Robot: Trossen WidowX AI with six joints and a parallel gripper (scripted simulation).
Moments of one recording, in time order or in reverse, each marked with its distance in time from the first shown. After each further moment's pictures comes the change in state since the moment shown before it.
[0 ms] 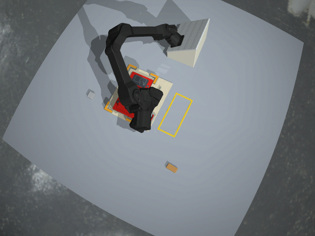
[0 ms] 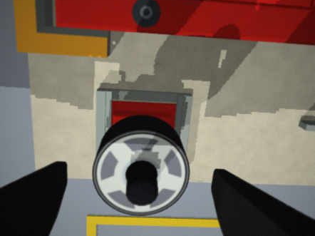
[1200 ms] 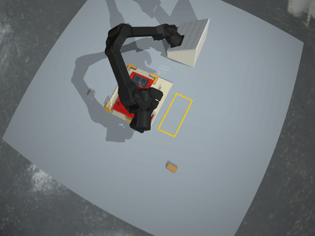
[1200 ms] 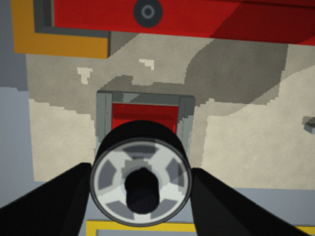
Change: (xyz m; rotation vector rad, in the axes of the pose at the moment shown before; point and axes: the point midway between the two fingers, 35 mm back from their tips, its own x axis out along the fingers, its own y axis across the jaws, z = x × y) arm 0.004 0.000 0.000 -0.001 -0.002 0.001
